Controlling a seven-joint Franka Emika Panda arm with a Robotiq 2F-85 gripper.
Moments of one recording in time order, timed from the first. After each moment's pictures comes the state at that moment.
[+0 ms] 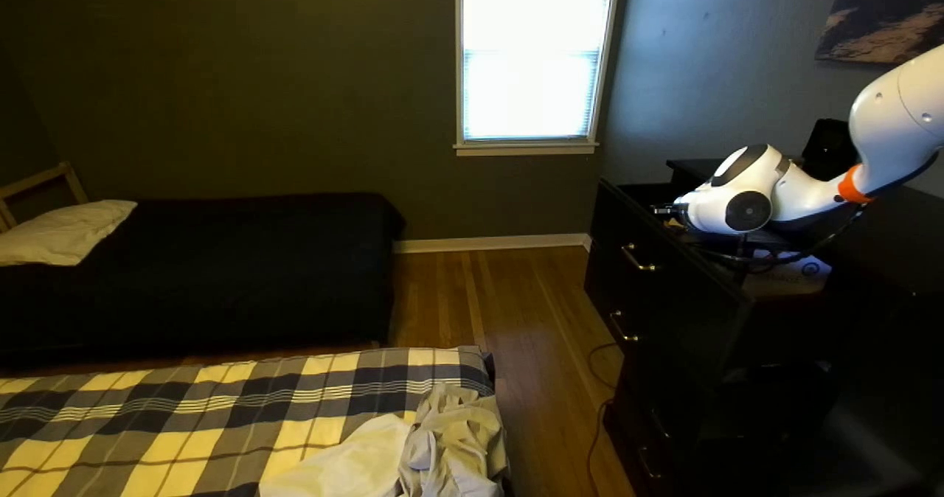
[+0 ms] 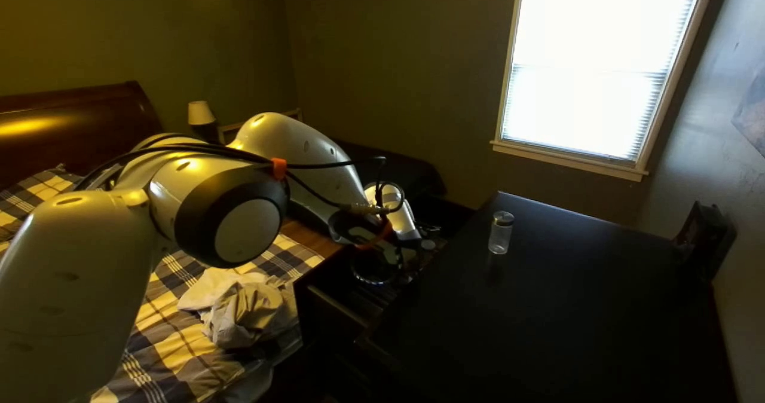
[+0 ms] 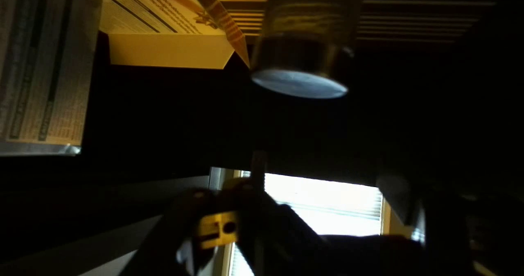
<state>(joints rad) -0.17 0.52 0.18 -1.73 -2.51 2.78 2.40</state>
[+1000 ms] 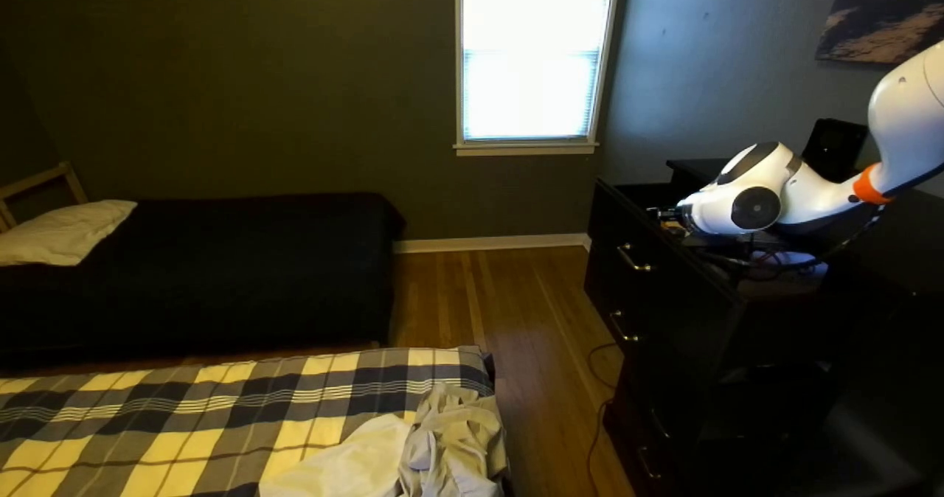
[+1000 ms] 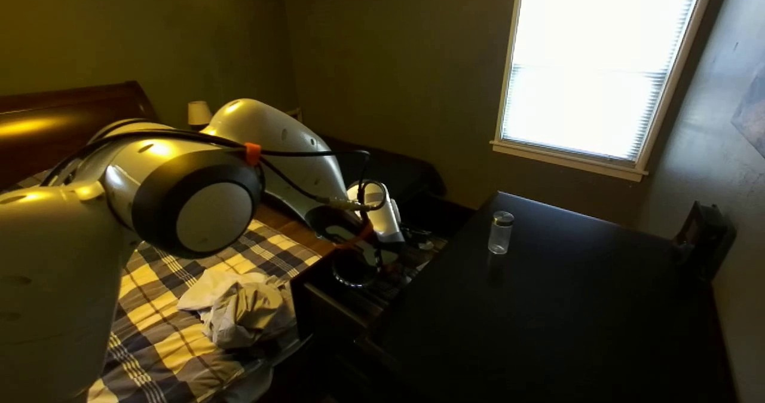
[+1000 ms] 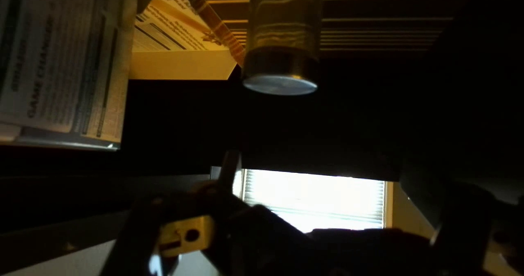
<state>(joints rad) -0.16 0.41 0.18 -1.88 -2.41 2.78 2.37</state>
